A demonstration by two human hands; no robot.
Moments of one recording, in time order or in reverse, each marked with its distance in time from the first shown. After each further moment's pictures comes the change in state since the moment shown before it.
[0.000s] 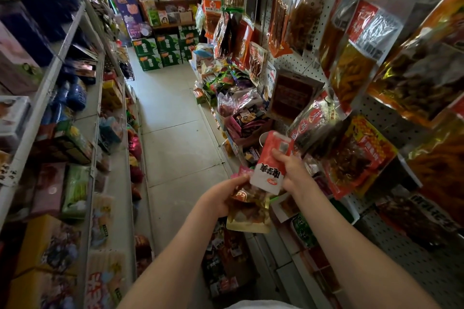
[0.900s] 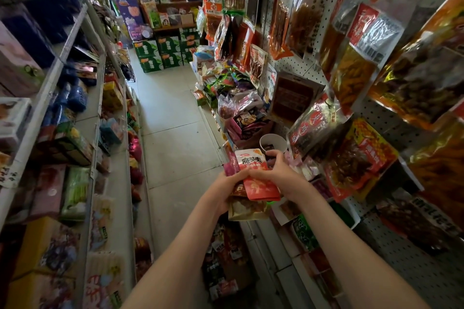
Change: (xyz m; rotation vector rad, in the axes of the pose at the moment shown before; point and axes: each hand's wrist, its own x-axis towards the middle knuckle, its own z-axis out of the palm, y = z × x) left_hand 0.000 0.006 0.002 -0.030 0.026 0.309; right_hand -0.012 0.001 0.001 -0.833 -0.191 -0.026
